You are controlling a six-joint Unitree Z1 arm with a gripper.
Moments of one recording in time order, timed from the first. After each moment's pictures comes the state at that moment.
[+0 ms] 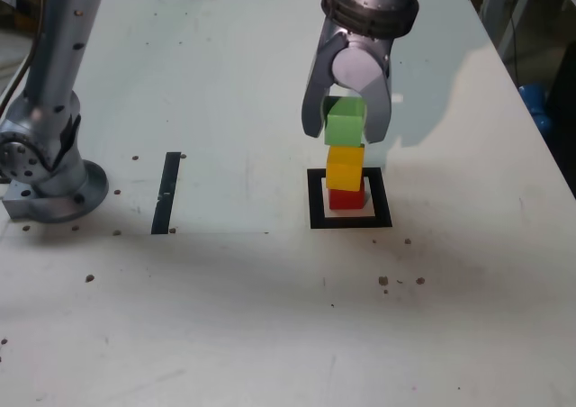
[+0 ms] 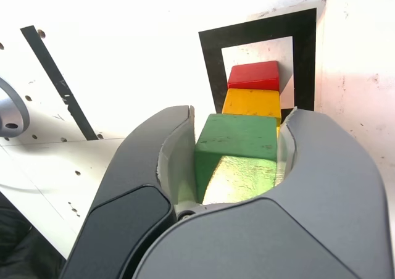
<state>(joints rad) -0.05 2.09 -1.89 1.57 0.01 0.10</state>
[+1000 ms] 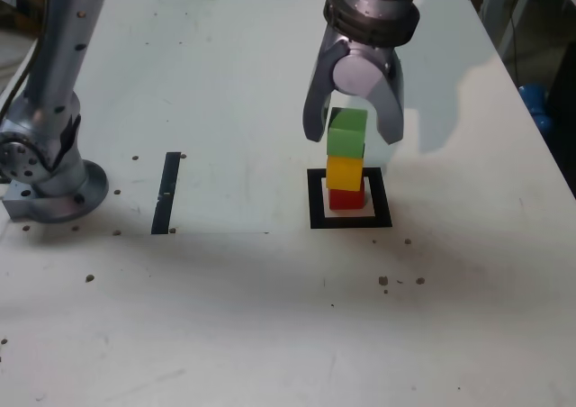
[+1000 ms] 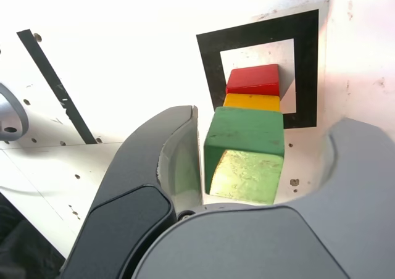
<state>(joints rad) -0.05 2.09 -1.87 1.56 0.03 0.11</state>
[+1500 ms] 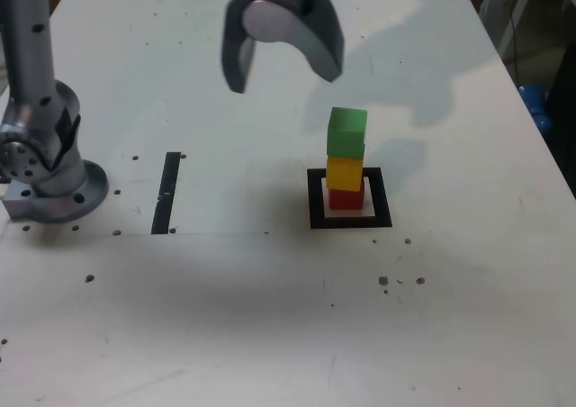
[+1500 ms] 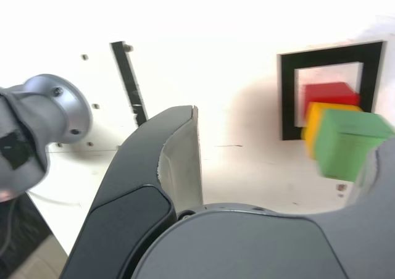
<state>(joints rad) -0.05 1.78 -1.60 1.56 0.12 0.03</state>
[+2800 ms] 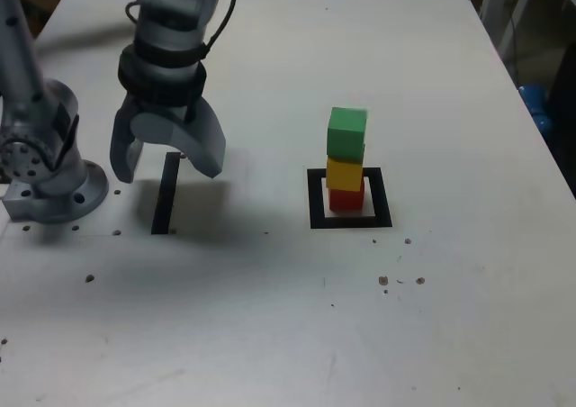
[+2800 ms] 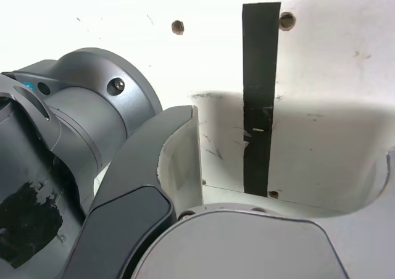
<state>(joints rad) 0.00 1.62 -0.81 1.08 0.00 0.01</state>
